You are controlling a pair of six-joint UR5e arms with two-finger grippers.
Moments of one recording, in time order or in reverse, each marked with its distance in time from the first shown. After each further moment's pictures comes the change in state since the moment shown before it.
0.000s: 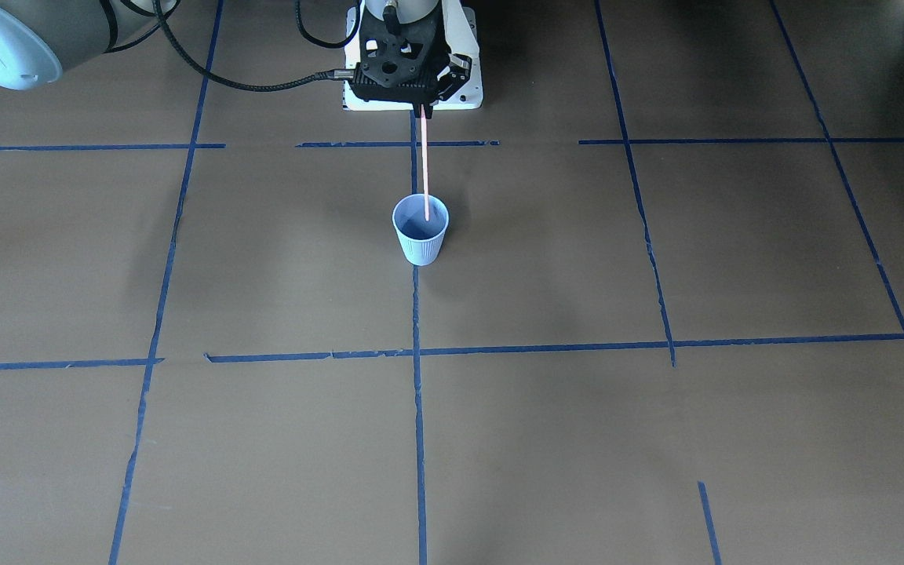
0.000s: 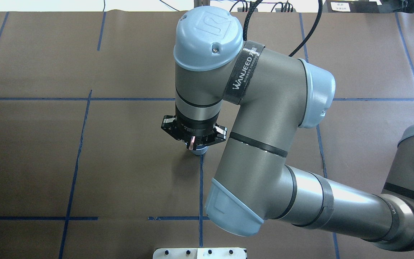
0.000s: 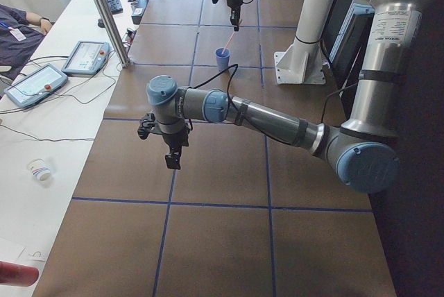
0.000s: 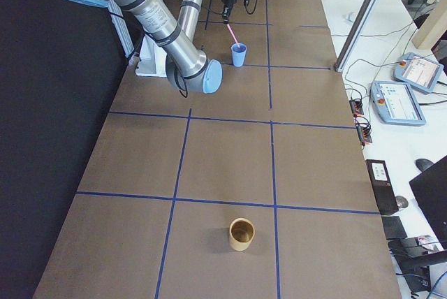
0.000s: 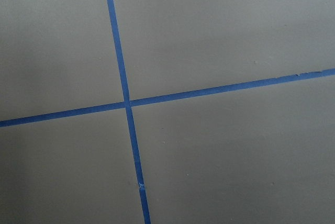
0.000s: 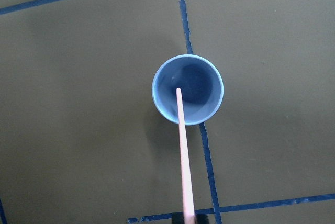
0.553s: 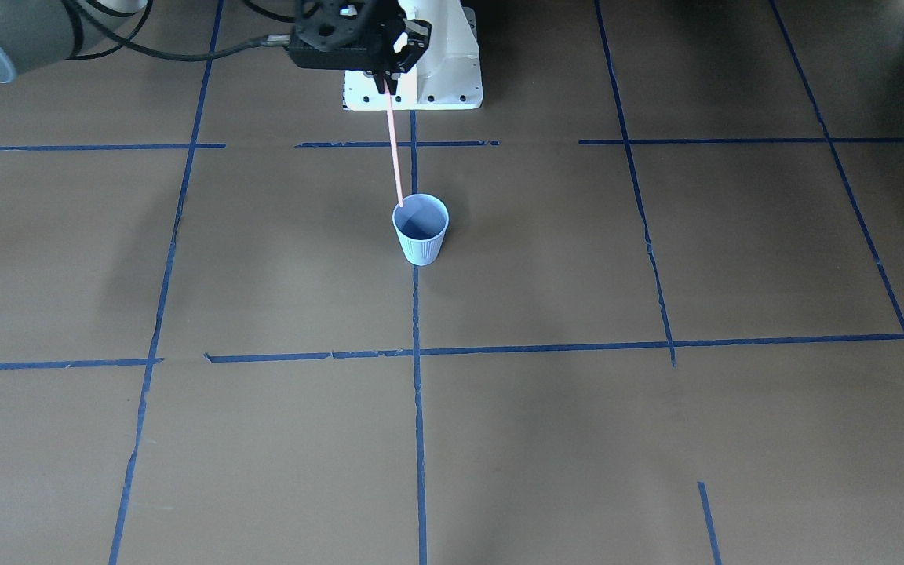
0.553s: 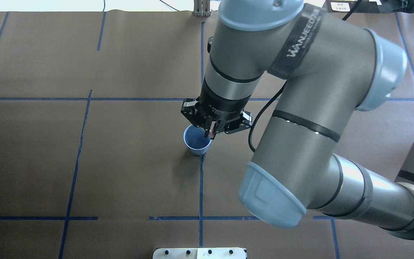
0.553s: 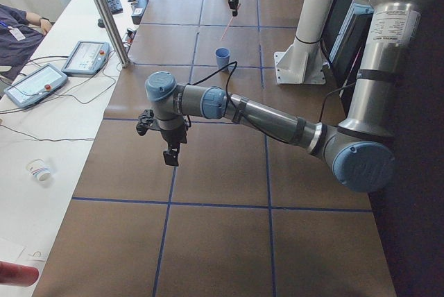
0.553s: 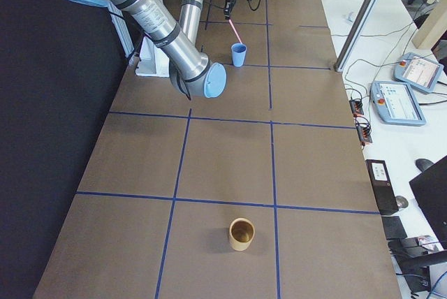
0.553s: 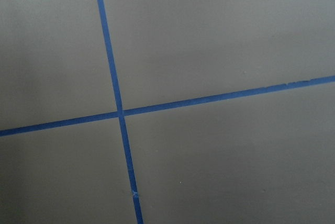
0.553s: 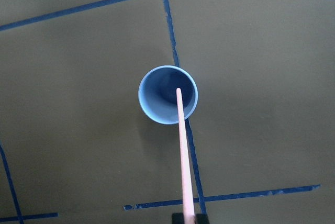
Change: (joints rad) left arm 0.005 -0.008 0.000 0.001 0.001 -0.003; right arm 0.062 -0.013 0.110 -0.078 0.054 -0.038
